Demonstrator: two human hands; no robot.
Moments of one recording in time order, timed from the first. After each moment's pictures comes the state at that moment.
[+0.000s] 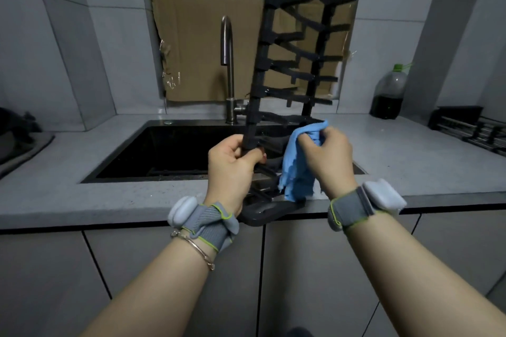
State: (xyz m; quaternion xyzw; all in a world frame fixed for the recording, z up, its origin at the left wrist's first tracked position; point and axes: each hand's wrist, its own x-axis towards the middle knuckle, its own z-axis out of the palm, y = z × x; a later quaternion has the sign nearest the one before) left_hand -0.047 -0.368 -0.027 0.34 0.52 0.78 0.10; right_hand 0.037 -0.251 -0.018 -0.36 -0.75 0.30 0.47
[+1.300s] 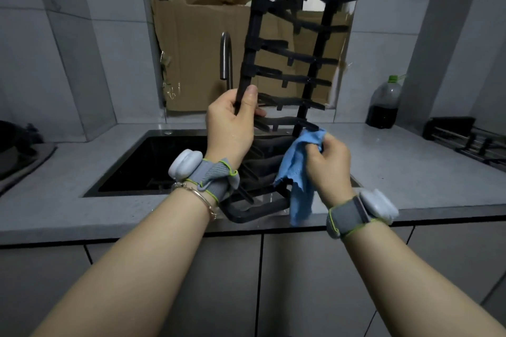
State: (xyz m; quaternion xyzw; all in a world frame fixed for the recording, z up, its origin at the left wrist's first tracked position) left_hand -0.067 -0.350 0.044 0.39 0.56 0.73 -0.05; right_hand 0.037 -0.249 -0.006 -0.30 -0.71 0.33 0.55
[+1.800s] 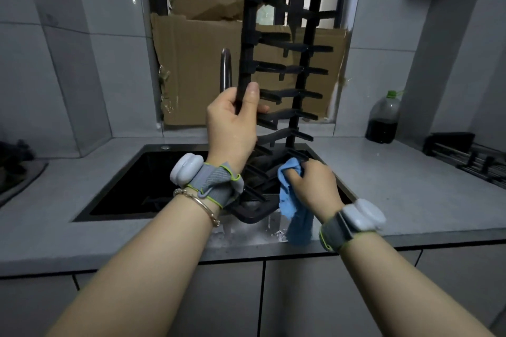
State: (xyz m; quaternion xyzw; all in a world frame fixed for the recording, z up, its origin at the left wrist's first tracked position) left_hand -0.086 -0.335 0.078 0.39 0.53 0.75 -0.06; right_hand 0.004 -0.225 0.001 -0.36 -0.85 0.17 0.35
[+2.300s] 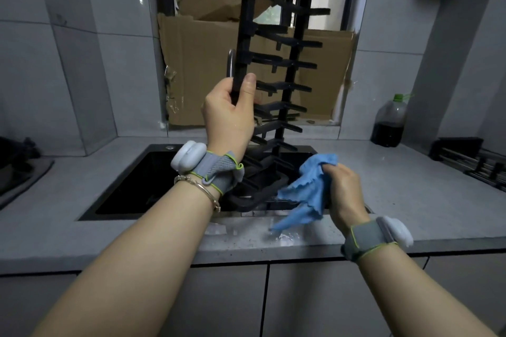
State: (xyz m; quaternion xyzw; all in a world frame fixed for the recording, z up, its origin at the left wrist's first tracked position) left_hand -0.109 -0.331 0.087 0.38 0.54 0.74 -0.16; right_hand 0.020 -0.222 0.001 -0.25 -0.57 0.61 0.50
